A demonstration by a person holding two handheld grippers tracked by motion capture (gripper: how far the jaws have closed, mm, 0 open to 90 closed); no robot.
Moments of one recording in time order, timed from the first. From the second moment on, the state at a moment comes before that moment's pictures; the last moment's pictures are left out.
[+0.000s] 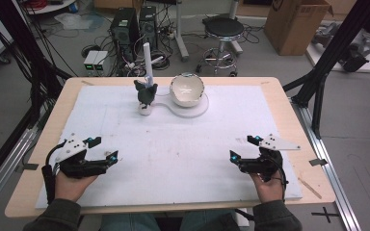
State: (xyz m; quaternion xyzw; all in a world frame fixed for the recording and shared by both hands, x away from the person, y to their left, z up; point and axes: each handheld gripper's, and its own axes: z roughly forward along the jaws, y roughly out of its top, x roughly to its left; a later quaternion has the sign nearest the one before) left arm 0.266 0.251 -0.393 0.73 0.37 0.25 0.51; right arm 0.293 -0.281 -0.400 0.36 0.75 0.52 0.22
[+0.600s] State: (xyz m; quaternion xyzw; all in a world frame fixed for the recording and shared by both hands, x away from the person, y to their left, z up) left arm 0.249 0.258 -0.397 0.73 0.38 0.25 0.52; right arm 0.294 -0.280 -0.402 0.36 0.75 0.51 0.21
